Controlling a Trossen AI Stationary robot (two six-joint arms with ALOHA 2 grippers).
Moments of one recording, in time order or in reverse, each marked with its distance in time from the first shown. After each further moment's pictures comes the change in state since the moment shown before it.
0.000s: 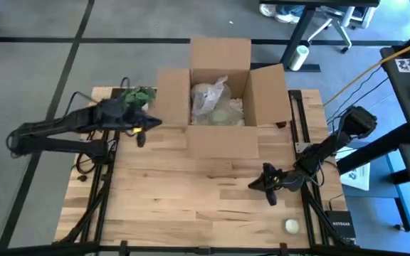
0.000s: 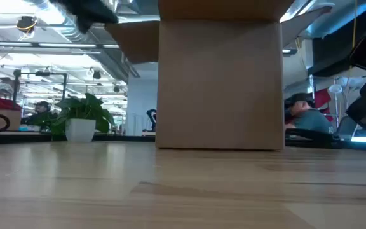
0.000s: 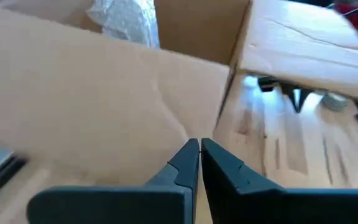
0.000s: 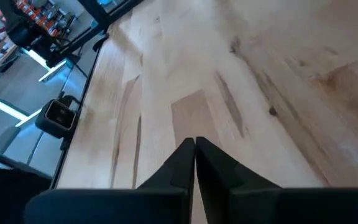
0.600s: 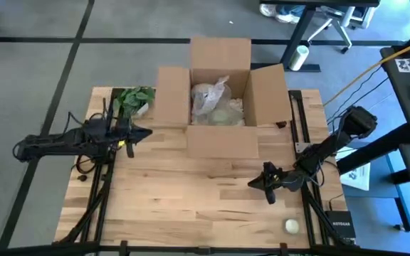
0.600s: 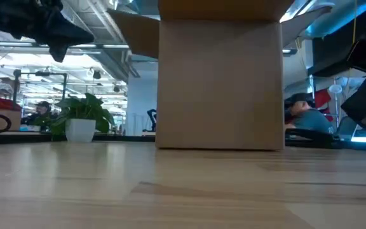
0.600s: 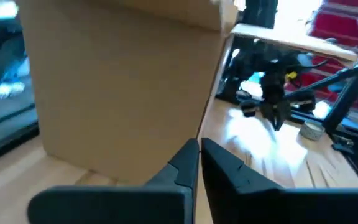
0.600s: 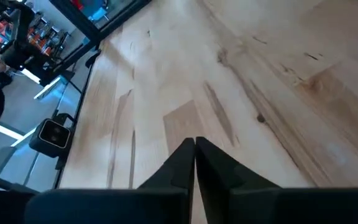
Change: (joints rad) left arm -0.114 -0.442 -0.479 0.294 -0.091 -0.029; right arm 0.000 0.000 0.000 0.000 0.029 0.074
